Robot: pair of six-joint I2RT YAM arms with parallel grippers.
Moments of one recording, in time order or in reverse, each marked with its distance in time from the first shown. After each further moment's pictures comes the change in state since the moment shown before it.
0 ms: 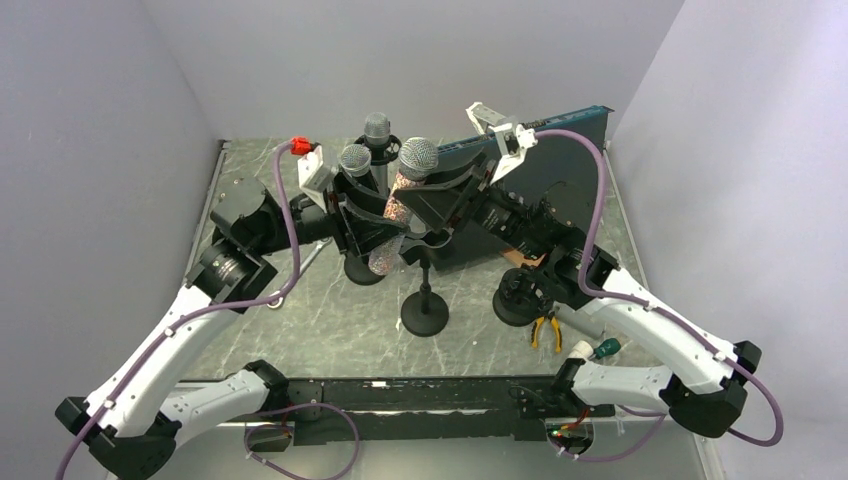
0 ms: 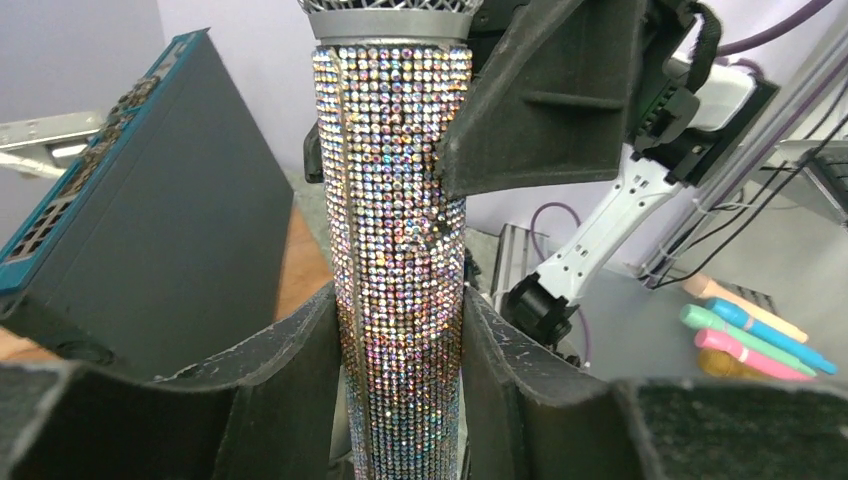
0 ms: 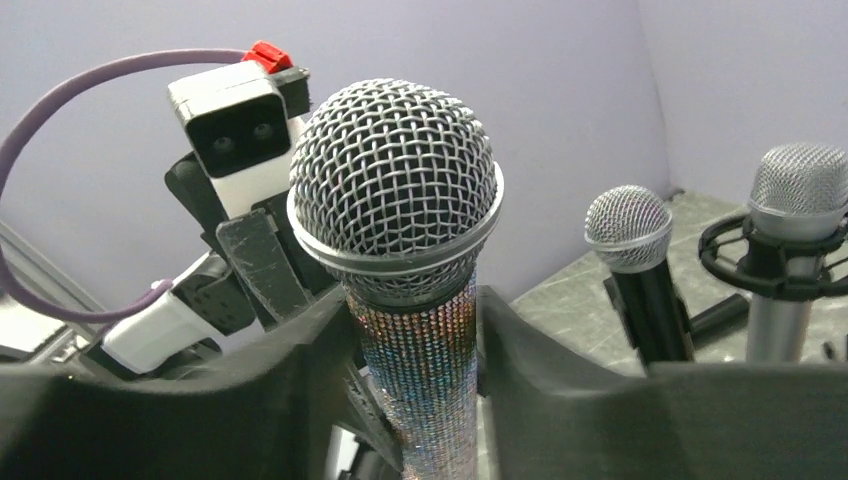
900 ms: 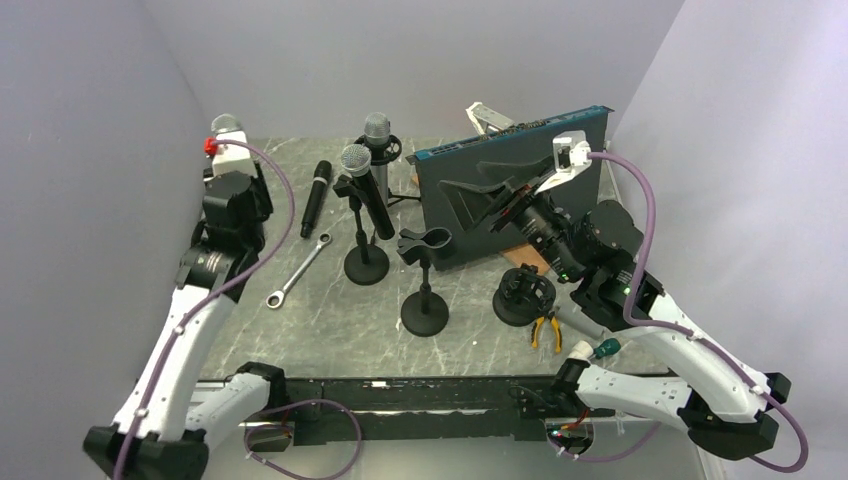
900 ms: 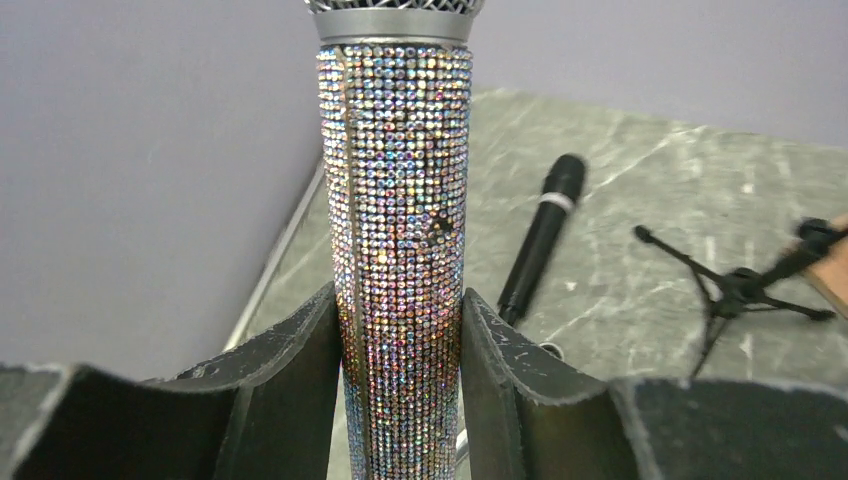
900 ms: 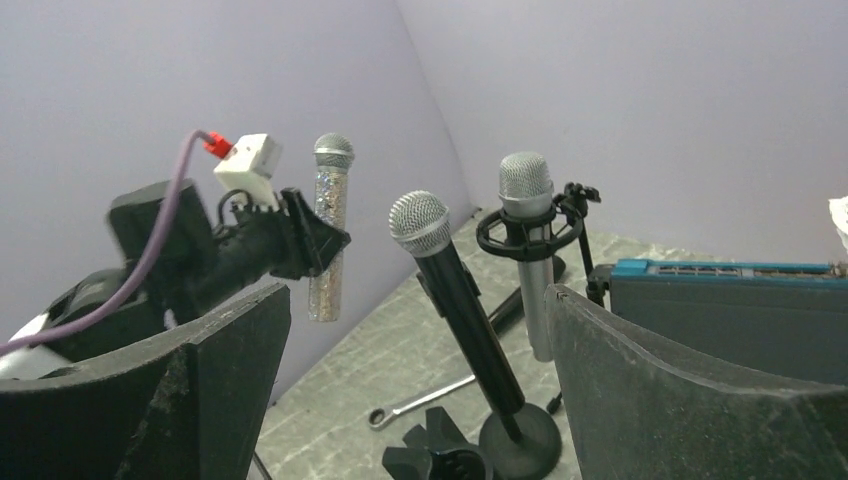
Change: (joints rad) left arm 0.319 -0.063 -0.092 -0.333 -1.273 0.309; right arm 0.003 -0.174 -0.028 -0.196 0.358 -0.187
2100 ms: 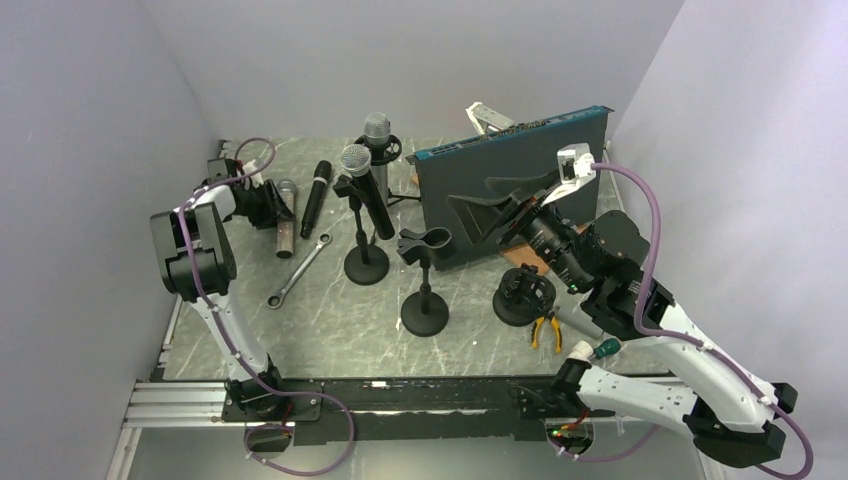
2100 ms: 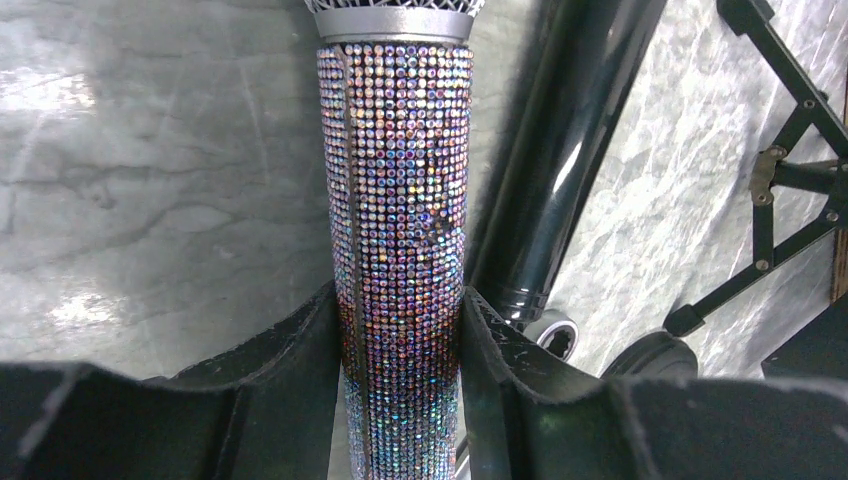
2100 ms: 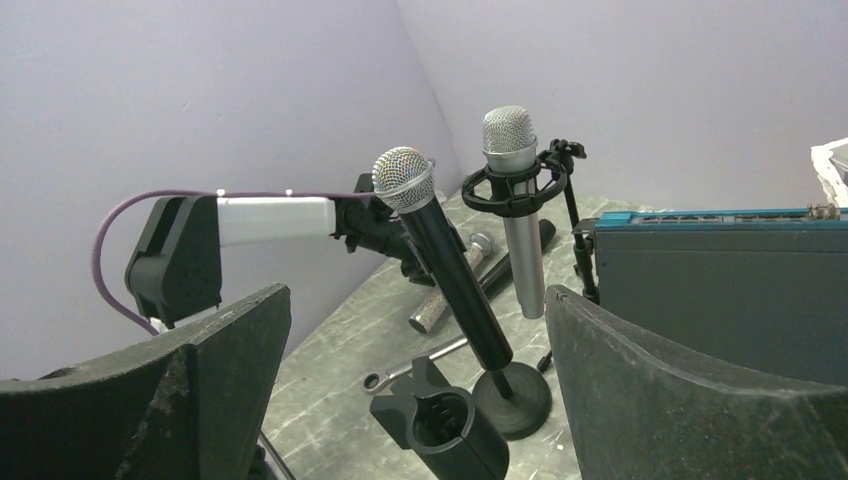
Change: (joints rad) left arm 0.581 1.132 0.297 -0.049 1.098 -0.115; right arm 0.000 -0.063 -0.045 -0.095 0.010 0.018
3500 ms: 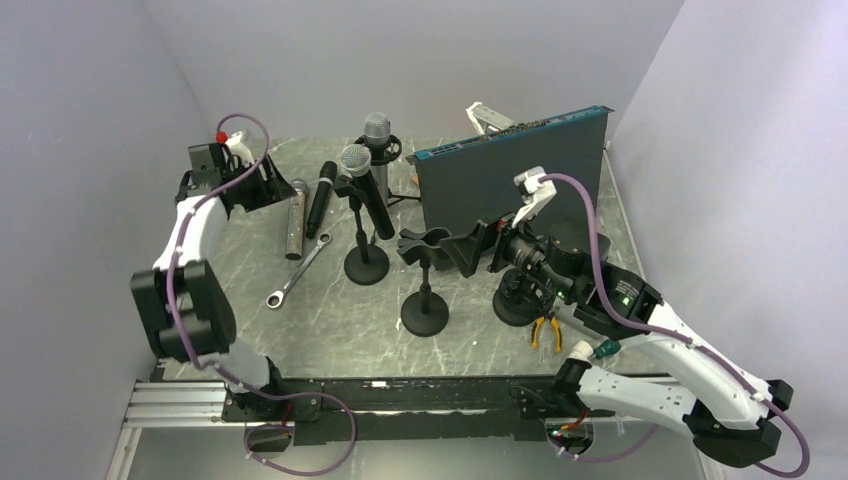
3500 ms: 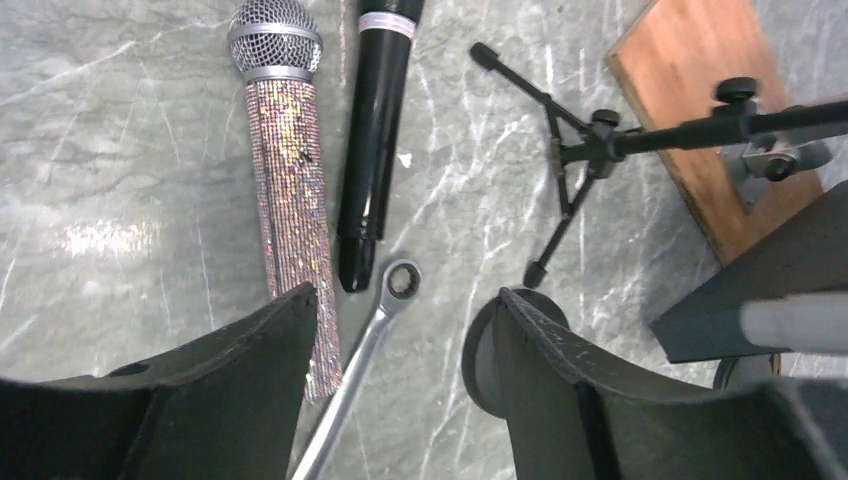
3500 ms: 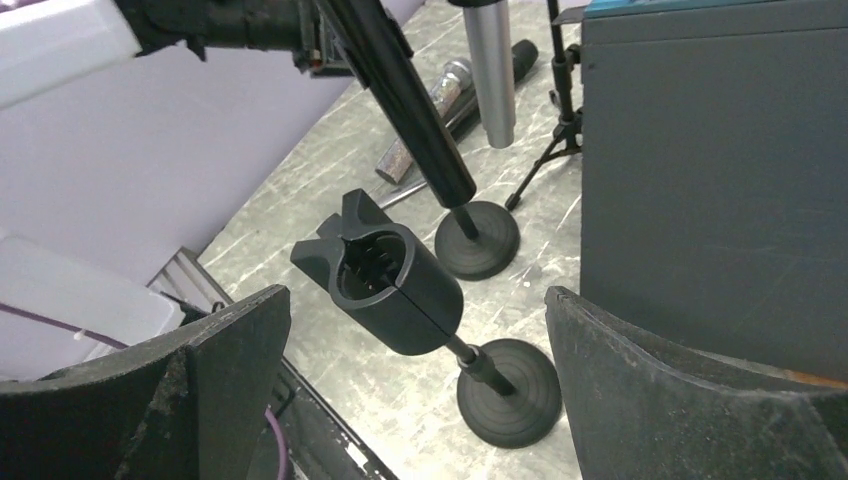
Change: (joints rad) left arm -0.053 -0.404 -0.119 0.008 -0.011 -0.044; right arm 0.000 -0.013 -0.067 -0.281 -0.041 0.045
